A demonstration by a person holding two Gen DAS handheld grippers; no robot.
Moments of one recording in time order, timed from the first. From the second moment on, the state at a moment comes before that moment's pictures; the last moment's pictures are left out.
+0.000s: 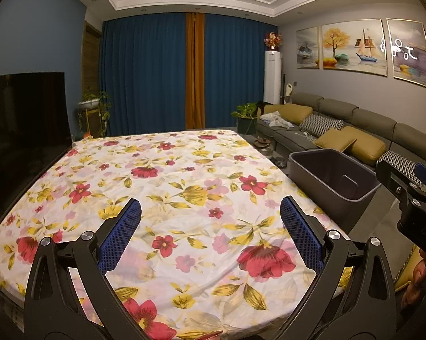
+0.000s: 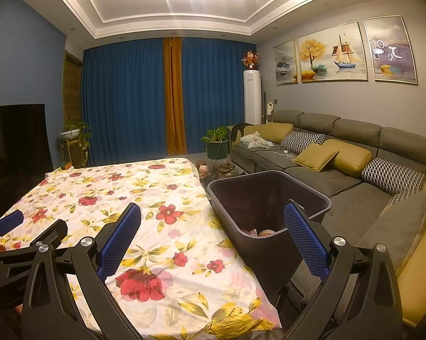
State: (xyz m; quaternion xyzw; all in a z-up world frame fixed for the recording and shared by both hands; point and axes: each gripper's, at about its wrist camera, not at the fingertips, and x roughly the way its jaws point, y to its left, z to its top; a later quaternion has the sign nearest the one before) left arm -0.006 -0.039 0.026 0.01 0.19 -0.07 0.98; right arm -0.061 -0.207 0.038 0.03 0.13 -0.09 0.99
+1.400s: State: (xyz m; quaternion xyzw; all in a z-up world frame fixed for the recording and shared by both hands) left arm -0.007 -0.039 0.027 0.01 0.19 -0.07 0.98; right arm -0.061 -0.206 0.038 0.03 0.13 -0.09 0.99
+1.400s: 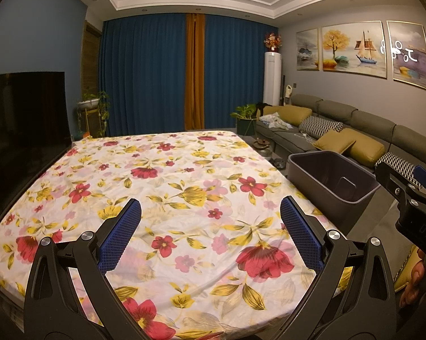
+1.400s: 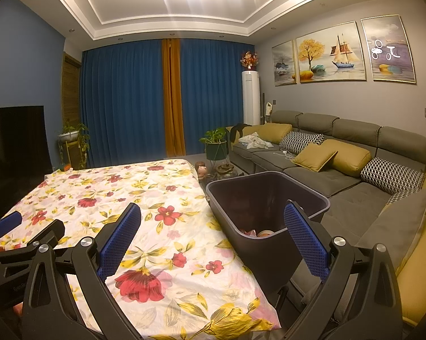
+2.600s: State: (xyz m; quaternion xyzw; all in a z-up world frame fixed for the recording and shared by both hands) left arm -0.013 -0.040 0.027 0.03 0.18 -0.08 0.98; right arm -0.061 -0.203 0.035 0.04 0.13 -0.10 0.99
